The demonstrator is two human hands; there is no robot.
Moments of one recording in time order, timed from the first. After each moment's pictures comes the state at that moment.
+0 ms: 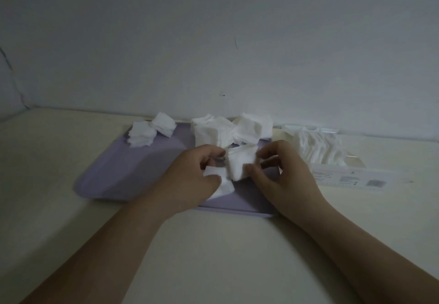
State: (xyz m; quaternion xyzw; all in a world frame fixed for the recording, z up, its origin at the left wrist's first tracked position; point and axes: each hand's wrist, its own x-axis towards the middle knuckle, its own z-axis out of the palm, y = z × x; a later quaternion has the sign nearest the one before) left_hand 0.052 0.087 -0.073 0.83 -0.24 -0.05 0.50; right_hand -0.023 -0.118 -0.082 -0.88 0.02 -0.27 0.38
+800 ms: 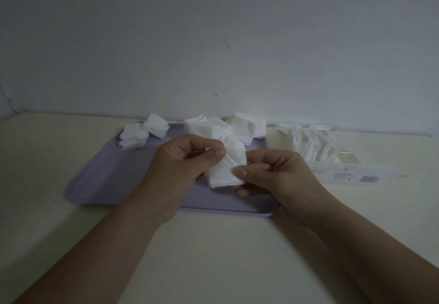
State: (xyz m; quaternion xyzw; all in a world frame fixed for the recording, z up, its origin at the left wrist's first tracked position) left_hand 0.040 0.076 -0.058 0.61 -0.18 -0.09 0.76; right_hand -0.032 -0.115 -0.063 -0.68 -0.03 -0.05 0.73
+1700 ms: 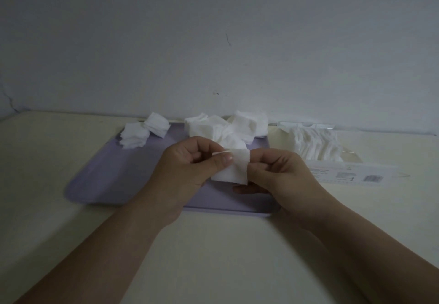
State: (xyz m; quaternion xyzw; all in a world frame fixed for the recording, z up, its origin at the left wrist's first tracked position) left_hand 0.039 0.074 -0.063 0.65 -0.20 -0.10 0.73; right_hand -0.030 -0.112 -0.068 -0.68 -0.03 -0.06 0.73
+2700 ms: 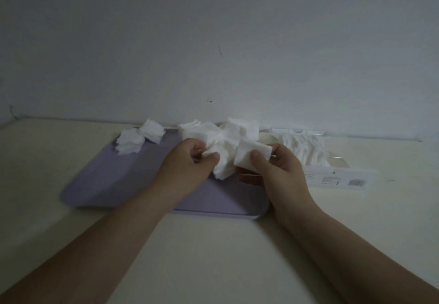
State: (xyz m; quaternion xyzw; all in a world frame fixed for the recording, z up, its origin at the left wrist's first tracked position) left_hand 0.063 0.056 -0.067 0.84 -0.14 0.01 0.52; right_hand -0.025 -0.115 -0.072 -0.63 0.10 -0.24 0.74
